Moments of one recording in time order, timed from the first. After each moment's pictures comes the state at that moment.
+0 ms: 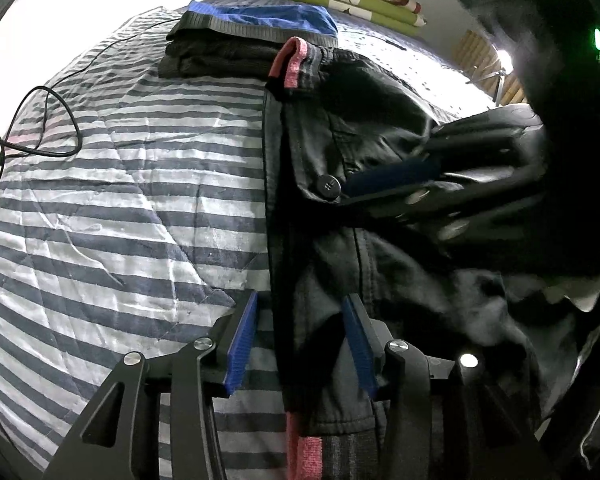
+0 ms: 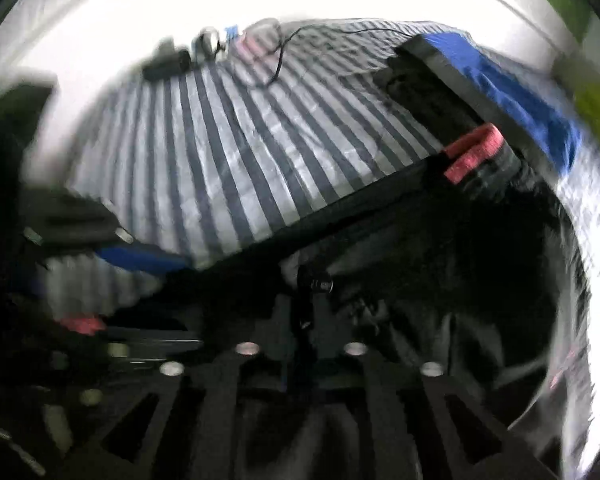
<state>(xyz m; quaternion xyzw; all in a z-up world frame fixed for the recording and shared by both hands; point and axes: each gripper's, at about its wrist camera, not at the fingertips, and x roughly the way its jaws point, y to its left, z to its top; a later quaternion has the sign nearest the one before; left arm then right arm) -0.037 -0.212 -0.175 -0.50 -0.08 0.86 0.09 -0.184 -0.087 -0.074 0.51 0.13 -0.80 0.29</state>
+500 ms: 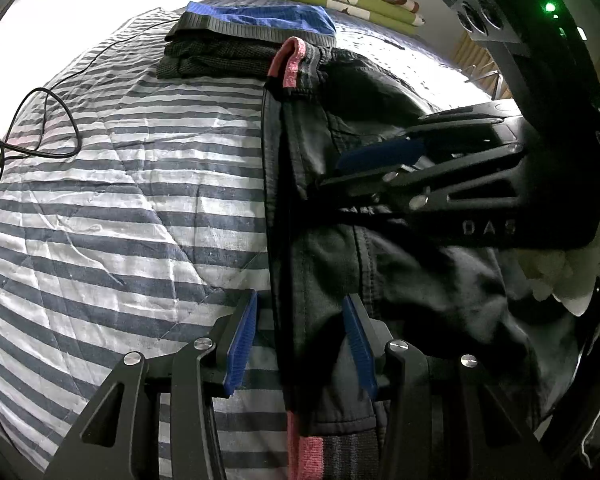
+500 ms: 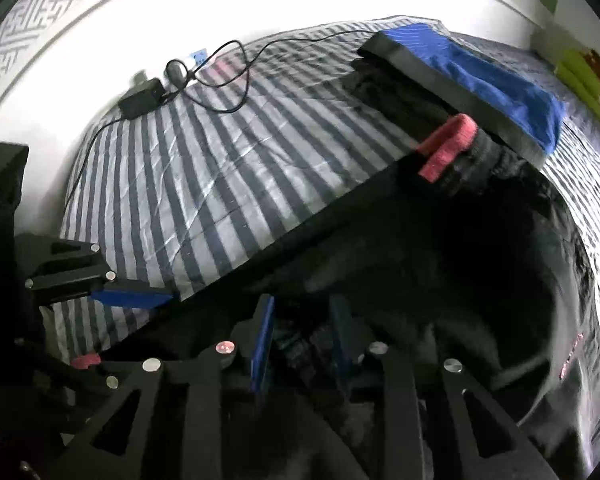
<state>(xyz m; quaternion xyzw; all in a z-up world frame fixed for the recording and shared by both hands) -0.037 -0.212 -0.176 -0.50 -0.08 0.86 0.09 -0.196 -0.086 -0.082 0.51 0.12 -0.81 0.26</state>
